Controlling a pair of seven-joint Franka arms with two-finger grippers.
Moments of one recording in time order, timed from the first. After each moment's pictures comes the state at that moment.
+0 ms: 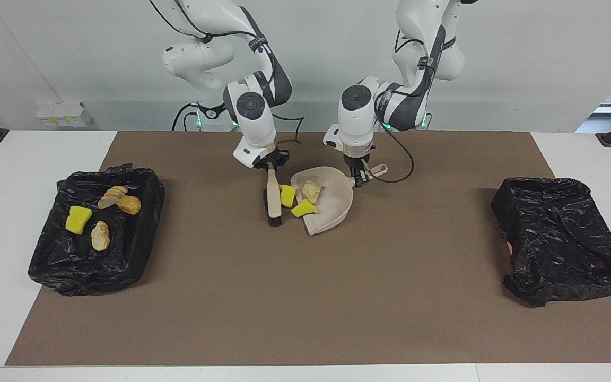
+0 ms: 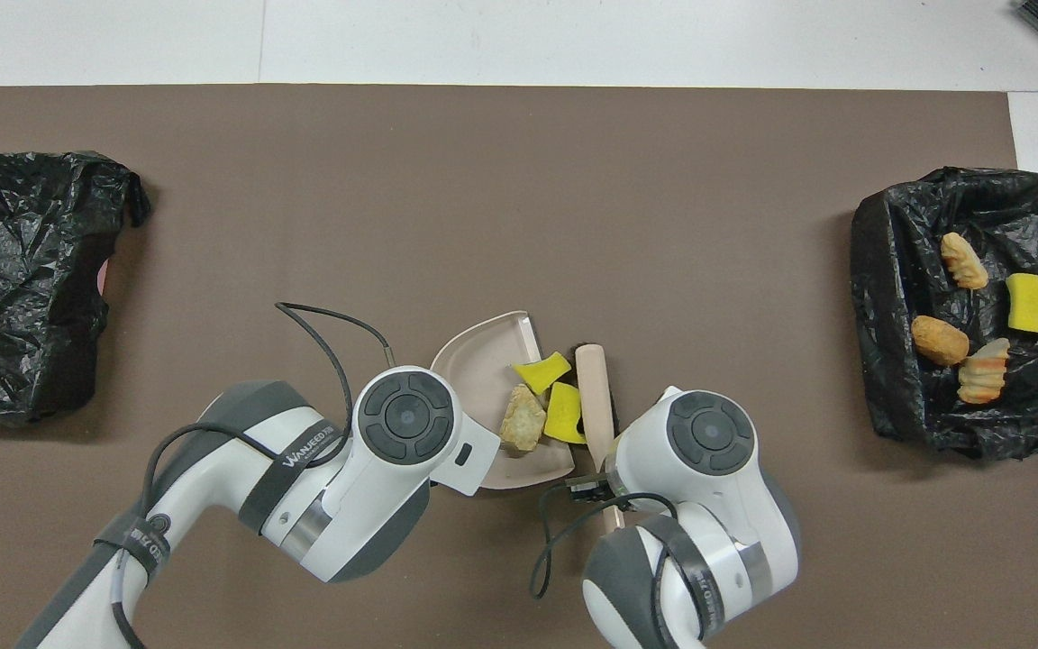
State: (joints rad) left arm -0.62 0.09 -0.06 -2.15 0.11 2.13 0.61; right arm 0.55 0.01 0.03 -2.34 0.28 2.21 0.30
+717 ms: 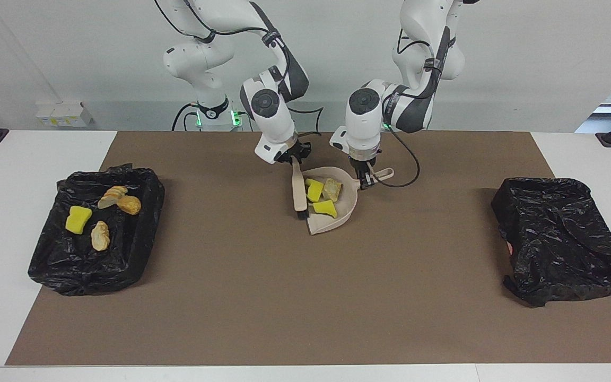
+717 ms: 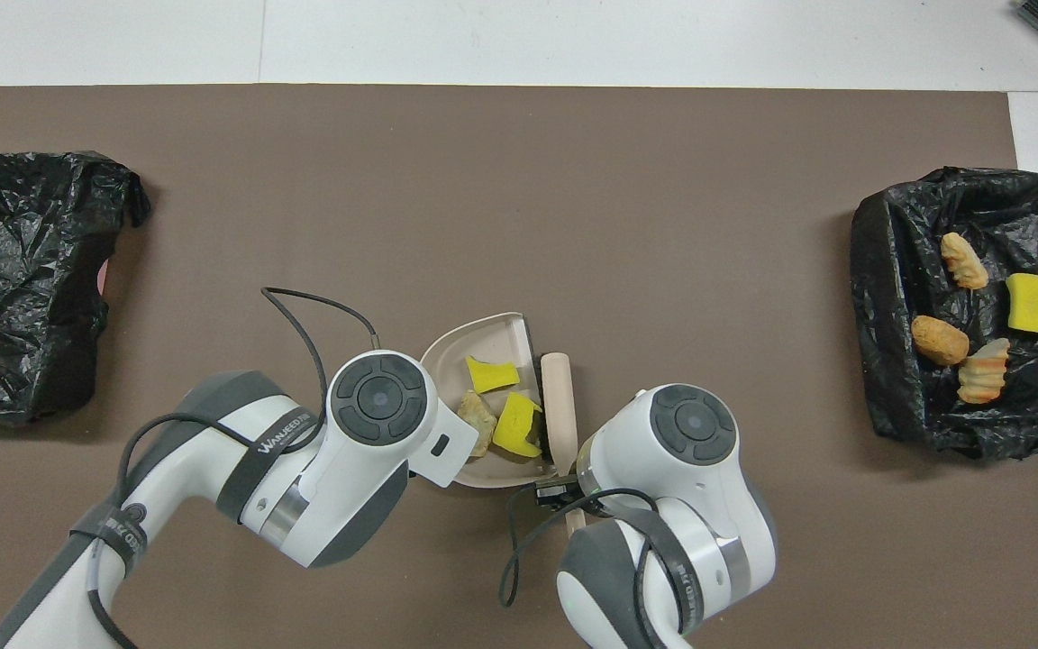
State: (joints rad) left arm -0.57 0.09 -0.05 -2.15 0.11 2.13 0.75; right arm 0.56 0.03 0.01 -2.29 0.39 2.13 0.28
